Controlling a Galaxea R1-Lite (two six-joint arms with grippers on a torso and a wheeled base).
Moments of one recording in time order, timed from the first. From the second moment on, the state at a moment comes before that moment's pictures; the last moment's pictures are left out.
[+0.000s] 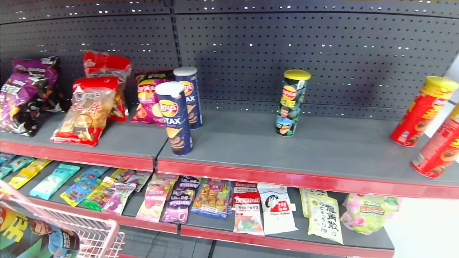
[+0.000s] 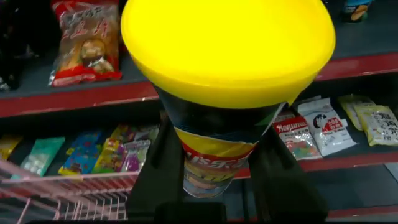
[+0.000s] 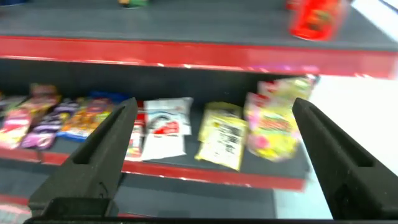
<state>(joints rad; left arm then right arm) -0.01 0.32 -0.36 0.06 -0.14 0.12 0.00 0.00 0.00 0.01 0.00 0.01</state>
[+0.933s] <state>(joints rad) -0.01 0.30 -0.38 0.06 -0.12 0.21 0.00 0.00 0.00 0.01 0.01 0.01</state>
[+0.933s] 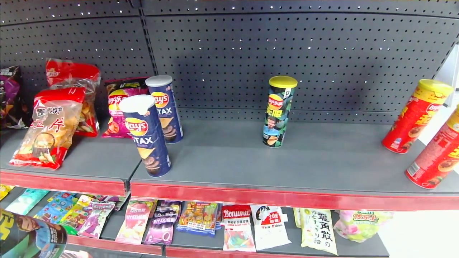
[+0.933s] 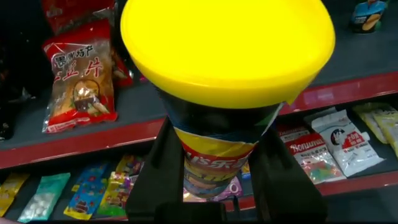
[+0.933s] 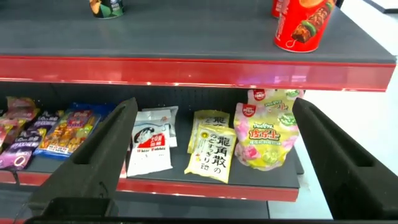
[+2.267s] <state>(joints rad) -0.03 0.33 -0.41 0.10 -0.17 0.07 0.34 1.24 -0.77 -0.39 0.24 -0.05</state>
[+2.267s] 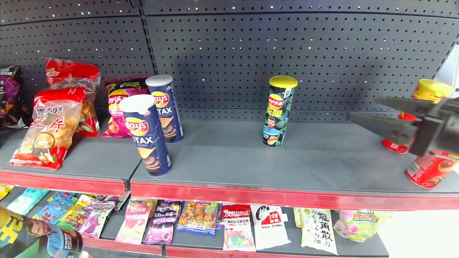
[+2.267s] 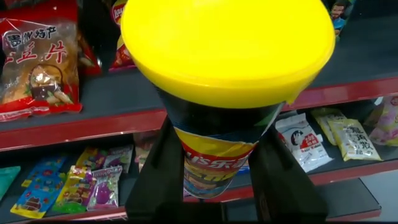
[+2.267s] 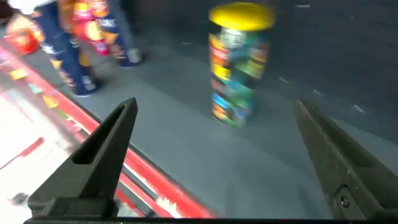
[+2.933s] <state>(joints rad) -0.03 0.34 -0.41 0.10 -0.16 0.07 0.28 1.75 -1.02 -0.51 0.40 -0.07</state>
